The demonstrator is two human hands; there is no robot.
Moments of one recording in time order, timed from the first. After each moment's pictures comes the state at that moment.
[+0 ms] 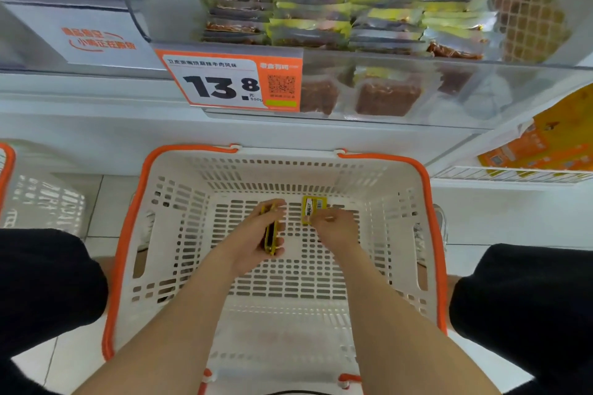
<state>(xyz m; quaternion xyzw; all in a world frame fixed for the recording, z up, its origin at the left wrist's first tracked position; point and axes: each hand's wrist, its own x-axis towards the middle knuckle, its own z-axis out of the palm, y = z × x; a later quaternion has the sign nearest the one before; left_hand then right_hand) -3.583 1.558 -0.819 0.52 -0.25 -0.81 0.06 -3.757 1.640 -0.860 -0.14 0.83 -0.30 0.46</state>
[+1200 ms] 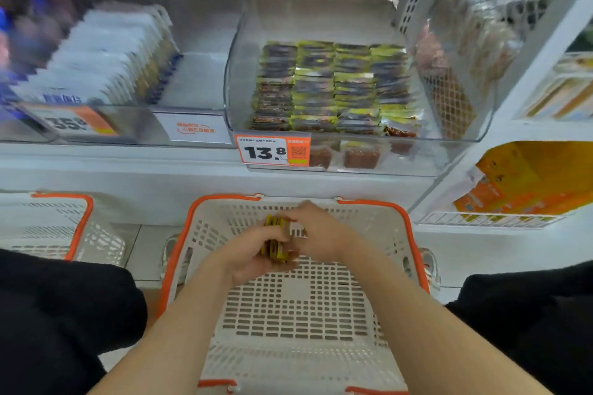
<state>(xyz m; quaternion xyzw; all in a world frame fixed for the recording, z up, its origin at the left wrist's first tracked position) -3.568 1.545 -0.690 0.43 -0.34 -0.83 0.08 -3.743 1.599 -0.681 -0.67 0.63 -0.16 0.36</state>
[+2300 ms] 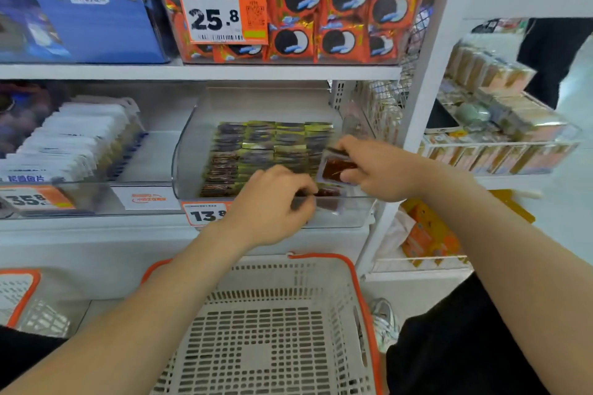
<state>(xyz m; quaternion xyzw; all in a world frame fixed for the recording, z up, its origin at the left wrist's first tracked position) -3.697 1.543 -0.501 0.23 -0.95 -0.11 0.17 -3.907 1.635 -0.434 -0.65 0.74 -0.03 0.16</state>
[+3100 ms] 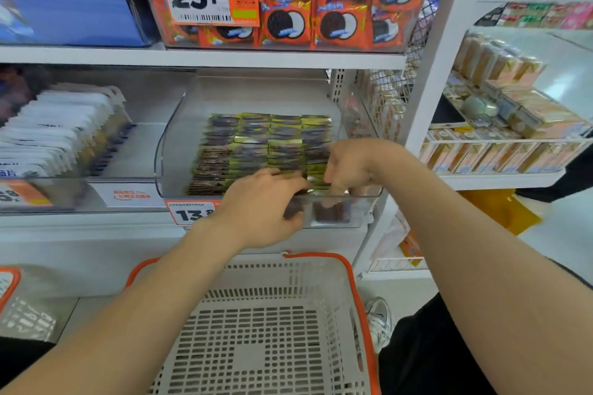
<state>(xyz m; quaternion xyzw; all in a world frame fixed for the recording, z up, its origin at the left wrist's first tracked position) -3.704 1.537 -0.504 0.27 -0.96 -0.05 0.02 -3.894 1.577 -0.448 -0.49 0.81 0.04 0.32</state>
